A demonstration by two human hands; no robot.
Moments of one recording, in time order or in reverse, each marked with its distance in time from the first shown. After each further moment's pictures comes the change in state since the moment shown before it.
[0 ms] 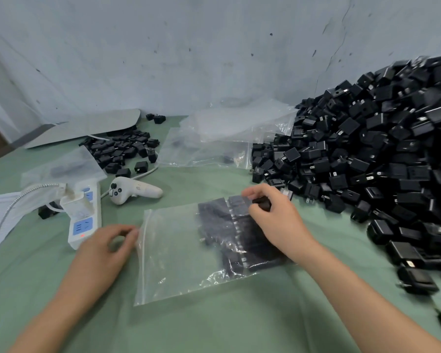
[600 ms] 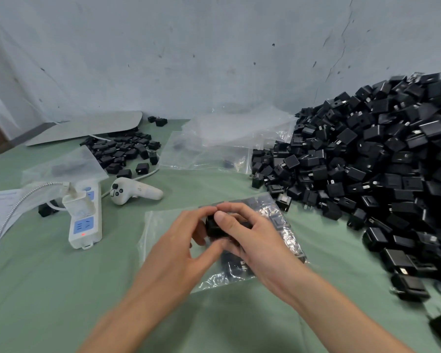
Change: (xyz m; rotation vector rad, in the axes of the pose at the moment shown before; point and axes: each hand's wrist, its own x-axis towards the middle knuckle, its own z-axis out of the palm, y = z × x) left_hand -0.020 0.120 0.039 -0.187 -0.118 0.278; right_hand -0.039 -0.038 0.029 0.864 -0.281 0.231
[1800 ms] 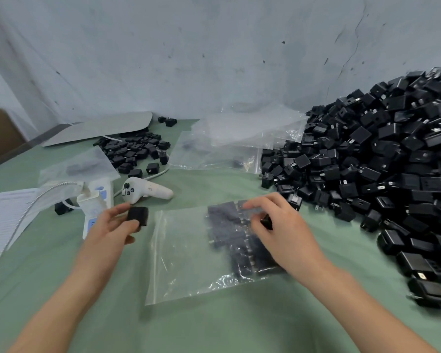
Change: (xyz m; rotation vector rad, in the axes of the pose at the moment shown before) left_hand -0.002 -0.079 -0.073 -0.385 0.308 -0.686; right_hand 0.010 -0.007 -0.040 -1.239 0.206 -0.436
